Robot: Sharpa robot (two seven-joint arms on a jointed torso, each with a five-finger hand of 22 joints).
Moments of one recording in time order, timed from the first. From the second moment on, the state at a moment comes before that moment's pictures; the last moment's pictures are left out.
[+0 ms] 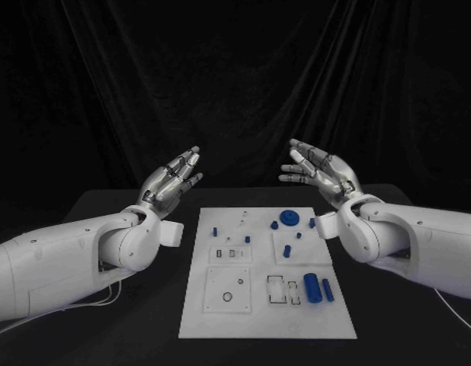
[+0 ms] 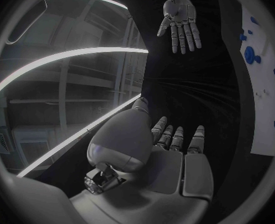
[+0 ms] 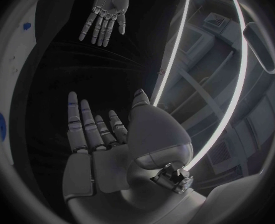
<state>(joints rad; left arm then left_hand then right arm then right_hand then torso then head) 1.26 -0.80 -0.21 1.45 0.13 -0.22 0.67 1.37 0.26 -0.23 0.29 0.47 0.26 0.05 0.04 0.03 0.03 0.03 0.00 0.00 0.00 0.05 0.00 0.00 0.16 0.00 0.28 0.00 0.00 1.27 -0.79 -0.21 1.47 -0.03 -0.44 0.66 1.30 0.16 -0.31 0.26 0.32 0.38 0.04 0.06 0.05 0.15 0.15 0.30 0.05 0.58 0.22 0.25 0.12 0.14 0.66 0.29 0.30 0.14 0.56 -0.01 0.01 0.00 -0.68</state>
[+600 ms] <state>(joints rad) 1.33 -0.89 -0.21 1.55 0.01 -0.18 0.67 1.51 0.22 -0.20 0.28 0.63 0.32 0.10 0.04 0.04 0.10 0.08 0.02 0.02 0.00 0.09 0.00 0.00 0.16 0.00 0.27 0.00 0.00 1.46 -0.79 -0.21 1.46 -1.23 -0.41 0.36 1.48 0.05 -0.16 0.26 0.17 0.89 -0.01 0.11 0.12 0.94 0.05 0.35 0.07 1.46 -0.06 1.20 0.89 0.13 1.41 0.05 1.14 0.88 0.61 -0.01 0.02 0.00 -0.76</state>
